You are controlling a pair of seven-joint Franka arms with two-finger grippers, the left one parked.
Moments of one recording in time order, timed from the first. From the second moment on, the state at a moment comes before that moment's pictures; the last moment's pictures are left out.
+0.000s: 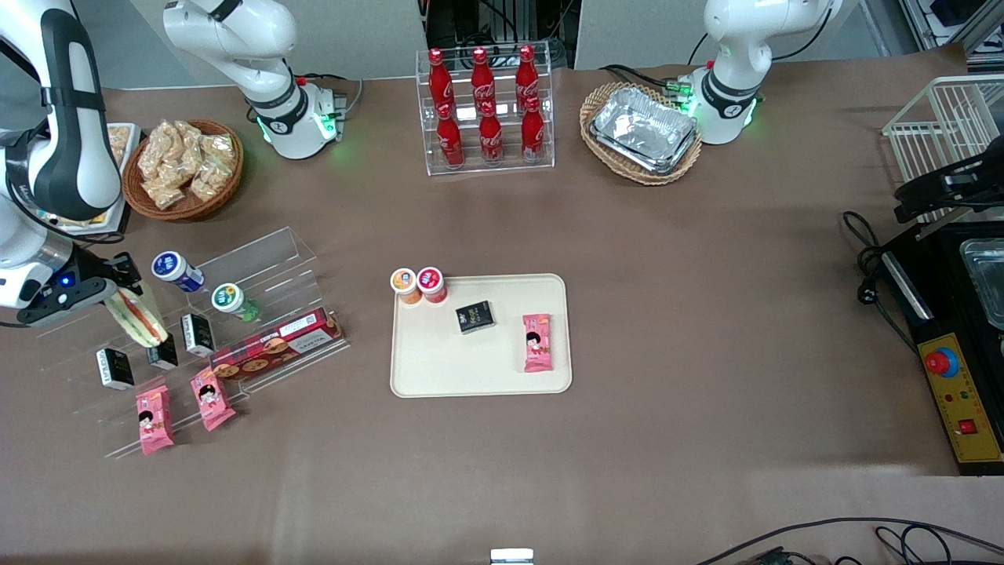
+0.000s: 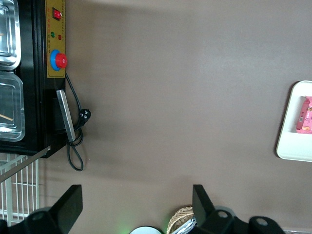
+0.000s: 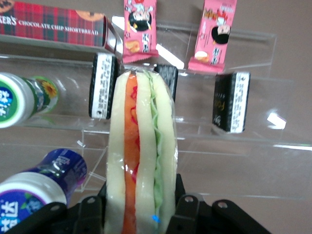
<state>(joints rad) -0.13 0.02 -0.20 -2.17 -0.08 2.21 -0.79</state>
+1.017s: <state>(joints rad) 0.20 0.09 -0.19 -1.72 -0.08 1.82 -0.86</state>
